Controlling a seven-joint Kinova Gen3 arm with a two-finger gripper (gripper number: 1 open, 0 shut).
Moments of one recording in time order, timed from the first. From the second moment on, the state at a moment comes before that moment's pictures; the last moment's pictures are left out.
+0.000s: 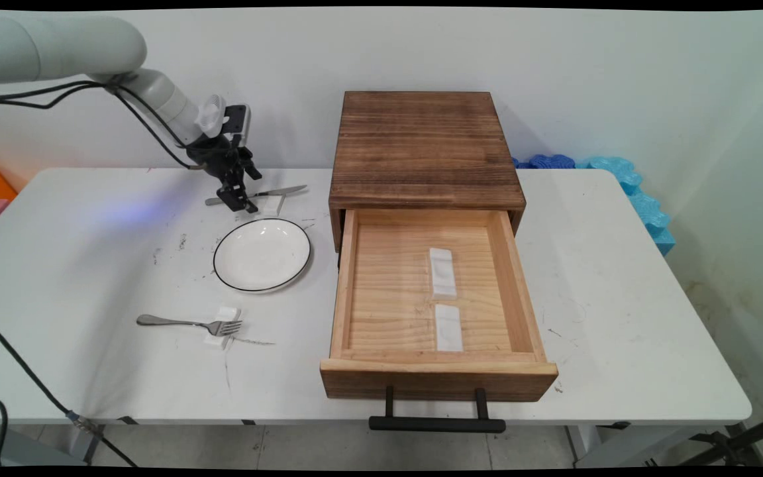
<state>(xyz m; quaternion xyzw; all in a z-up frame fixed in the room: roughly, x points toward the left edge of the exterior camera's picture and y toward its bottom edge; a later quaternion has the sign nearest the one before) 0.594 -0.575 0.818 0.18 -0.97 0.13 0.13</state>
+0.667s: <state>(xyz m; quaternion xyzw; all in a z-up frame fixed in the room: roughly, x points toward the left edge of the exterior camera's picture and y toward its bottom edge) 0.594 -0.593 0.815 0.17 -0.97 0.11 0.13</state>
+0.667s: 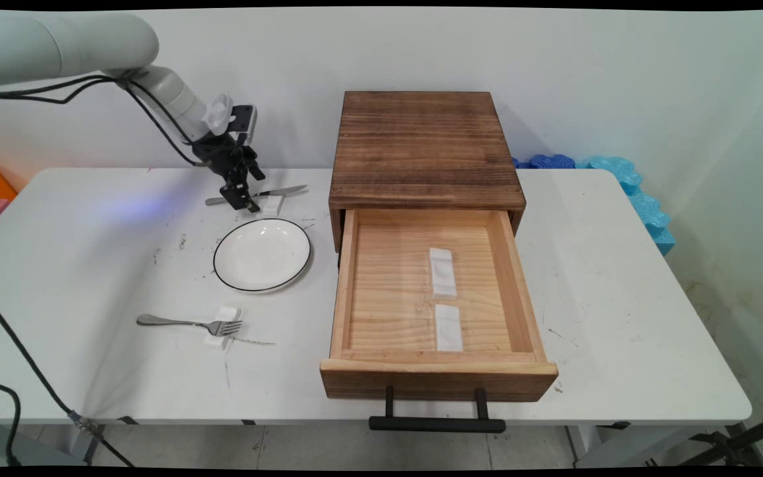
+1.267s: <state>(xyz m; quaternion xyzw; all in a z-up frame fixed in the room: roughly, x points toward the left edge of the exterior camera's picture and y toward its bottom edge) 0.595 -0.596 0.817 0.16 -0.97 0.10 0.12</state>
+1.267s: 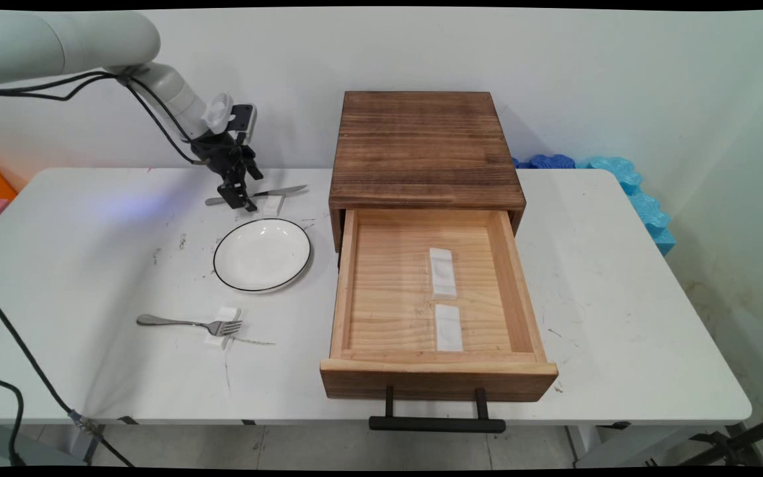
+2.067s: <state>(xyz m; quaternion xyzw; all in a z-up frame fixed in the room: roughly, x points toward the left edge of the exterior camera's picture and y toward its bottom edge) 0.597 -0.593 0.815 0.16 -0.98 0.10 0.10</state>
